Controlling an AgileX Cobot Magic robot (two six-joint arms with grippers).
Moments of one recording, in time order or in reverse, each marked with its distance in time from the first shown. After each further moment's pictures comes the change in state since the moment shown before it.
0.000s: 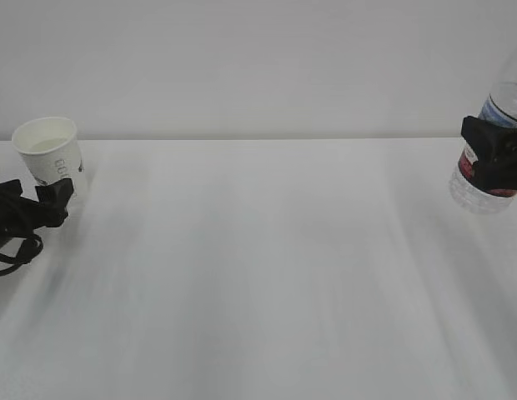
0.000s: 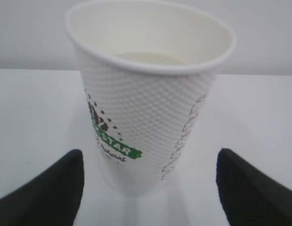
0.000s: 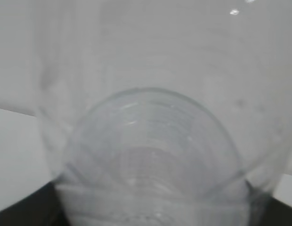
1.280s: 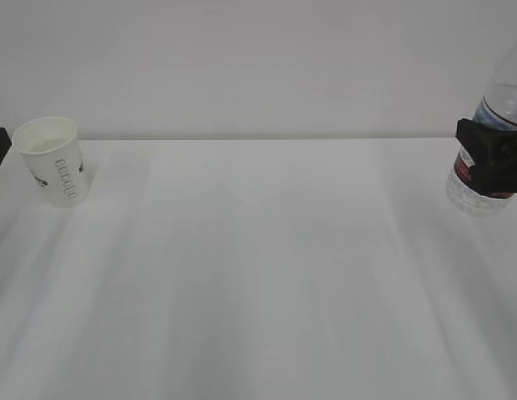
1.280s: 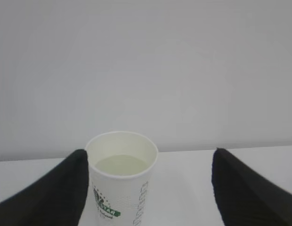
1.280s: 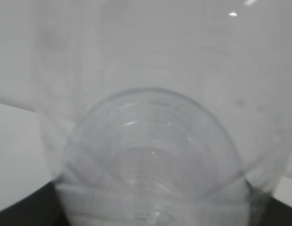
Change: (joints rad) left arm 0.000 -0.592 0.340 0.053 0.005 0.000; right arm 0.000 0.000 0.000 -0.030 0.000 0.000
